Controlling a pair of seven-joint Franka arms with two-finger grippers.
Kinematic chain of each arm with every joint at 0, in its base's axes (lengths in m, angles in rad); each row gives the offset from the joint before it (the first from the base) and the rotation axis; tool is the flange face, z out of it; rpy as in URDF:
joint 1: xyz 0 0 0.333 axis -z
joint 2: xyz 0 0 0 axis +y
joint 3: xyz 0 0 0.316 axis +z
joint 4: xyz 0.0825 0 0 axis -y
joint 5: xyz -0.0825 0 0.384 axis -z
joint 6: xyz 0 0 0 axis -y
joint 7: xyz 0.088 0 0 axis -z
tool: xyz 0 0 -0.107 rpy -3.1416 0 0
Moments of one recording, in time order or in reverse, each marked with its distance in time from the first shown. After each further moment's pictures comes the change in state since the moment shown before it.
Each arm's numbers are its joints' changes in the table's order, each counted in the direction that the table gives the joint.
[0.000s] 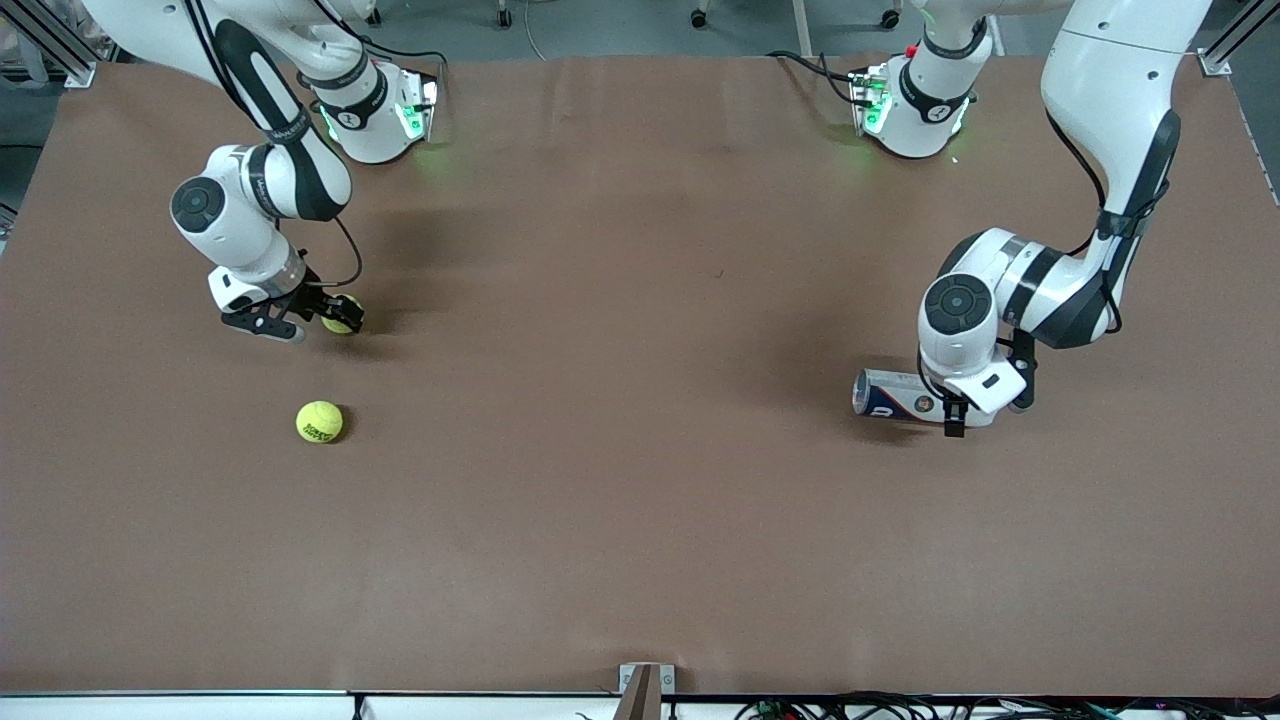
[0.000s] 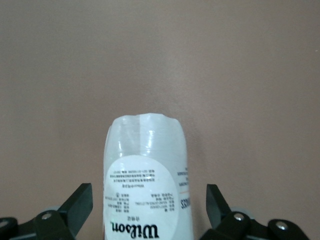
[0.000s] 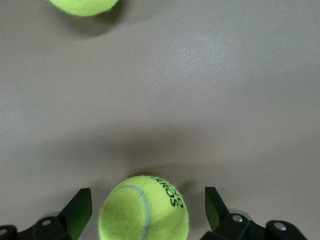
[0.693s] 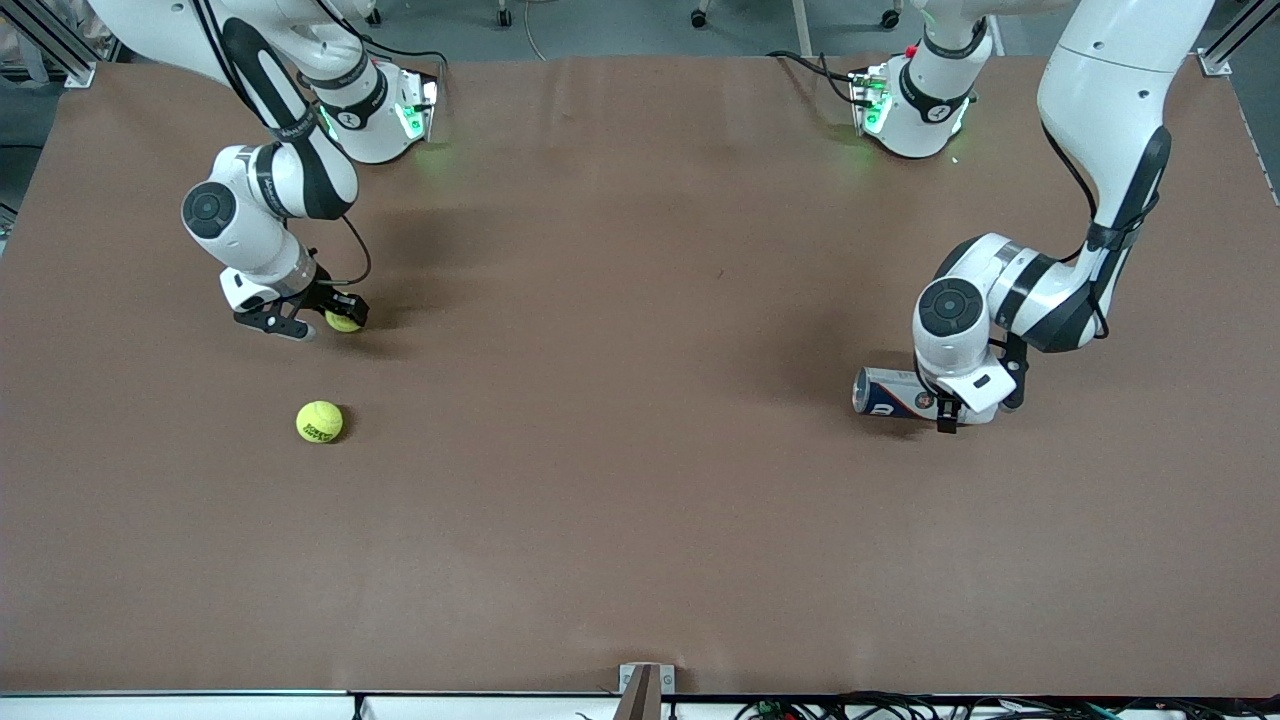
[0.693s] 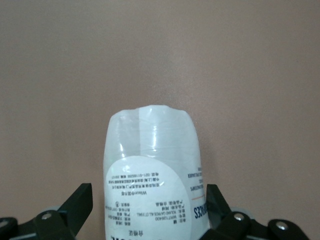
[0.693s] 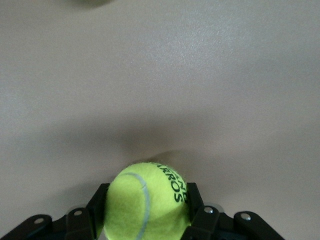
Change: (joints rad) left arm -0.007 0.033 0.001 -0.017 -0.034 0.030 0.000; right arm -0.023 -0.001 0.001 0.008 -0.001 -0.073 0.033
